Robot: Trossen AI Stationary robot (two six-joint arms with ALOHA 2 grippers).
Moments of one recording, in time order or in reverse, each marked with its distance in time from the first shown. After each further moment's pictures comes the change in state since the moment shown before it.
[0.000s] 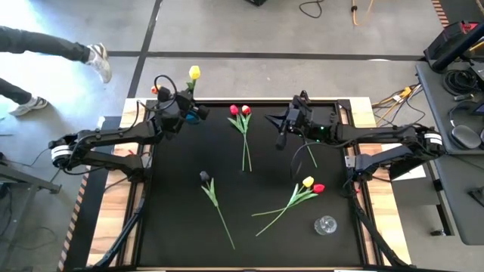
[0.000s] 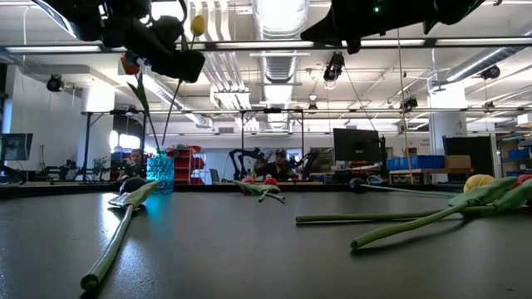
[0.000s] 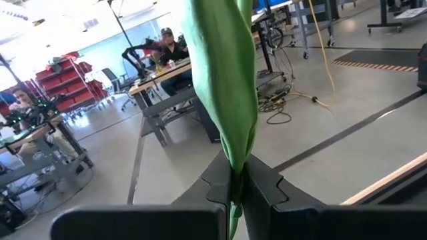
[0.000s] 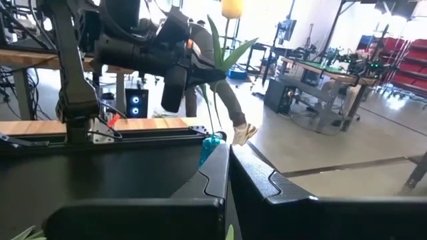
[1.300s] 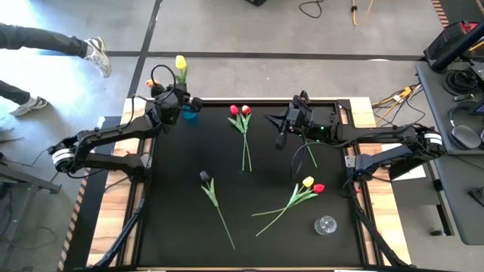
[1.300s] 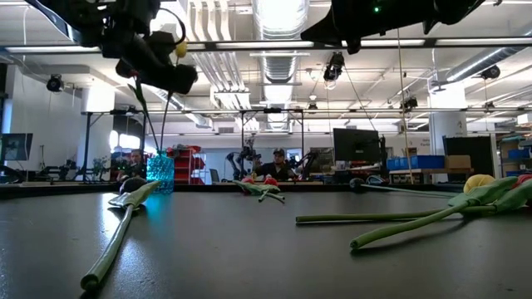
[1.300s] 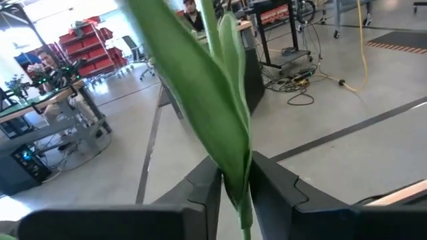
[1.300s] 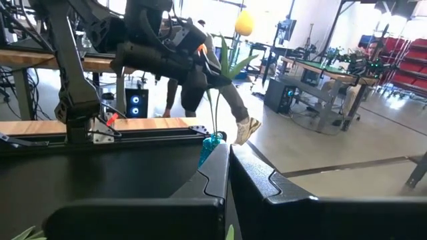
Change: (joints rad) left arm 0.169 0.000 0.000 -0.093 0.053 -0.099; right arm 0.000 0.000 0.000 0.000 0.000 0.001
